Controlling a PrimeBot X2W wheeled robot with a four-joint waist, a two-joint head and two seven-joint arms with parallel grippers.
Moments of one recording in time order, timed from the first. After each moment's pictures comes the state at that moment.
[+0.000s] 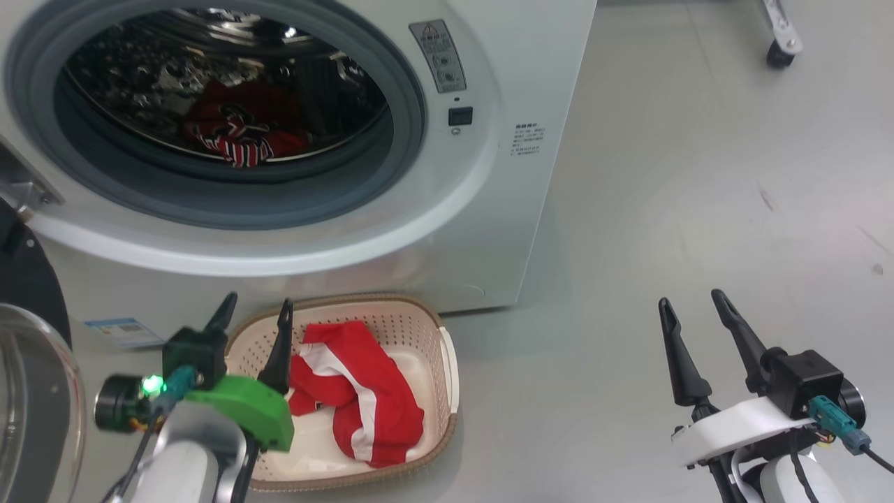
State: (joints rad) left arm -0.16 0.10 -0.23 0.25 -0.28 0.01 -0.07; right arm 0.02 -0.09 0.13 0.10 0.25 0.07 -0.20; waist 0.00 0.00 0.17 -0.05
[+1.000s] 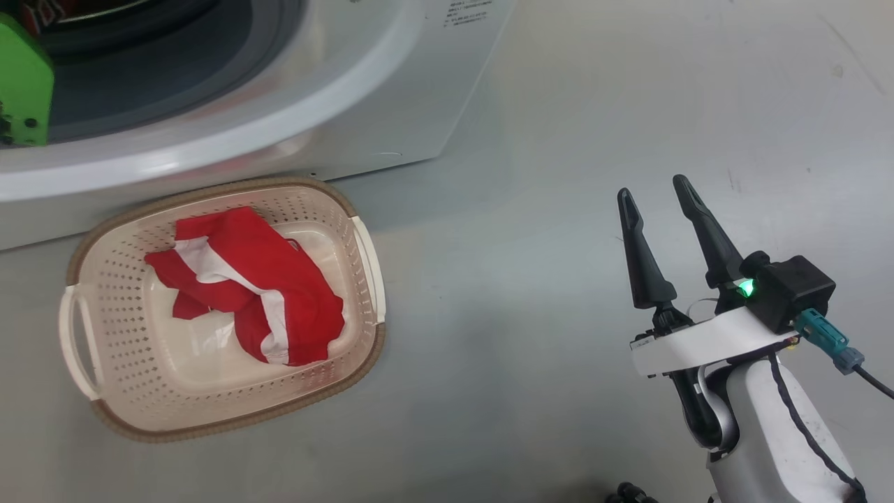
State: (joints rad) left arm -0.92 0.36 -0.21 0.44 -0.08 0.01 0.33; right arm -0.21 -0.06 0.21 0.07 0.32 0.09 -0.23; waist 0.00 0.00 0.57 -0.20
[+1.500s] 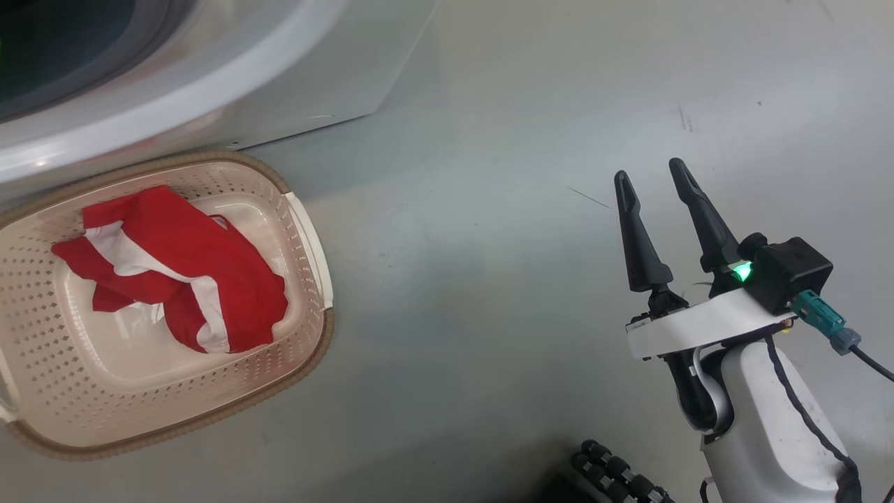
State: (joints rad) left arm -1.02 0.40 -0.22 0.57 -0.04 0.00 0.39; right arm -0.27 -0.05 0.22 0.13 0.35 0.09 -0.25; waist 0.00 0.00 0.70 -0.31
